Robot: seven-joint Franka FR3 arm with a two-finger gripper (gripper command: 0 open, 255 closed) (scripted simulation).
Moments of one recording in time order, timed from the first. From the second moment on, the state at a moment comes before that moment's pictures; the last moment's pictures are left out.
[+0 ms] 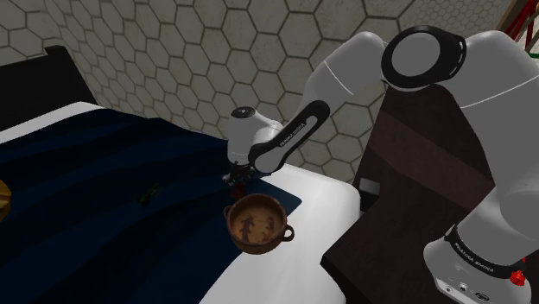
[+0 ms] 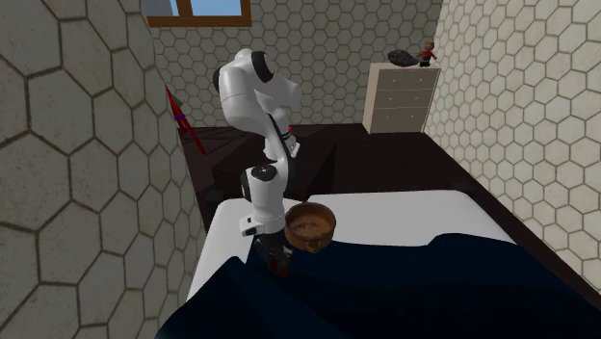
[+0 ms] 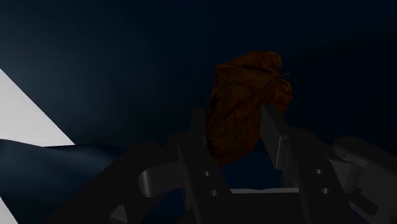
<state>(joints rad) -0.05 0.89 0.51 -1.70 -0.62 2.56 0.91</state>
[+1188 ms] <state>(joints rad) -0.12 0.74 0.60 -1.75 -0.54 2.45 0.87</state>
